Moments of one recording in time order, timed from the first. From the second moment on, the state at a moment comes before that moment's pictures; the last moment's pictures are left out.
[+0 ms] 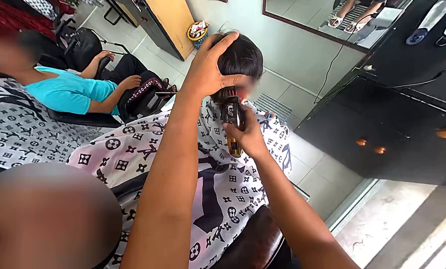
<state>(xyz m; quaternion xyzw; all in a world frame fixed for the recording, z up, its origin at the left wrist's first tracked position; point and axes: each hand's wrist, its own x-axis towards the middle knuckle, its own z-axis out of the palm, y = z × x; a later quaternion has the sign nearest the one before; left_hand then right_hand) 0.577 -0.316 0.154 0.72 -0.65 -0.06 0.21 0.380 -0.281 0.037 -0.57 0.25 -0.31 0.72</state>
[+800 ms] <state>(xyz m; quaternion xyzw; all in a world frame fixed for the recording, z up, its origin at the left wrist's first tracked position) 0.560 -0.370 0.107 0.76 -0.60 -0.08 0.23 0.348 -0.362 0.003 -0.47 0.24 -0.19 0.83</state>
